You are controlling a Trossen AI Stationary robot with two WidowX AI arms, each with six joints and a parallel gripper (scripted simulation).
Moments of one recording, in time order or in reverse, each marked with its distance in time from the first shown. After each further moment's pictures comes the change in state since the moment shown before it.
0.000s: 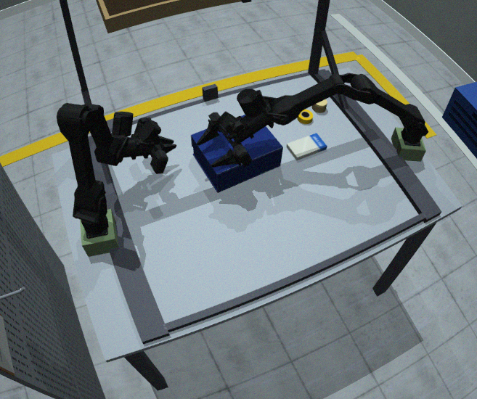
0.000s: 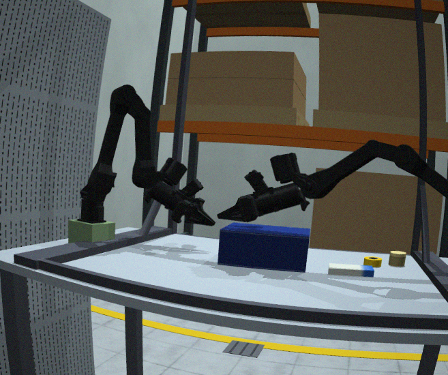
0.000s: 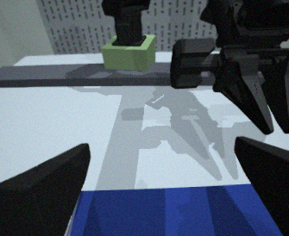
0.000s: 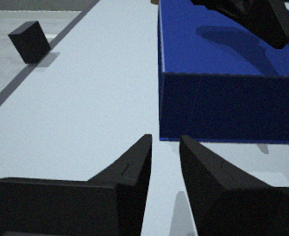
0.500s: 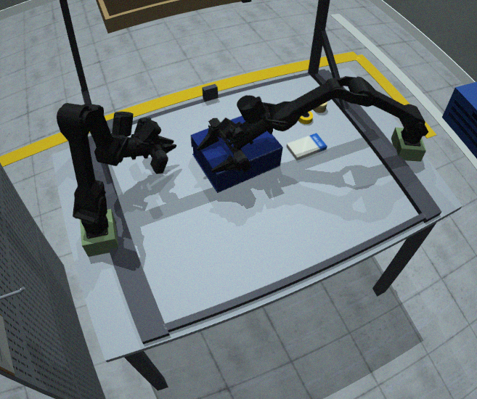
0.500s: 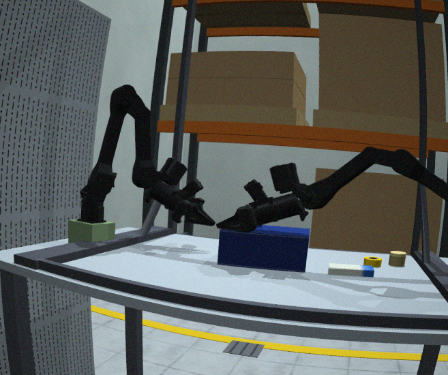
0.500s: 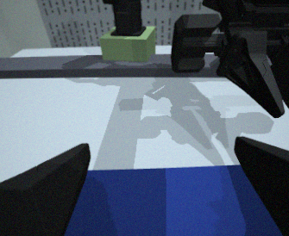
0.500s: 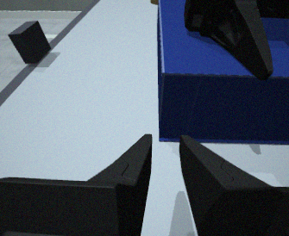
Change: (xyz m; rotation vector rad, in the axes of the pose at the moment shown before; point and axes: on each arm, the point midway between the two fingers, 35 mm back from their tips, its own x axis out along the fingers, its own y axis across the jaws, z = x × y) left arm 0.009 0.000 -0.022 -0.009 -0.009 -0.001; right arm 0.000 0.000 0.000 0.000 0.000 0.000
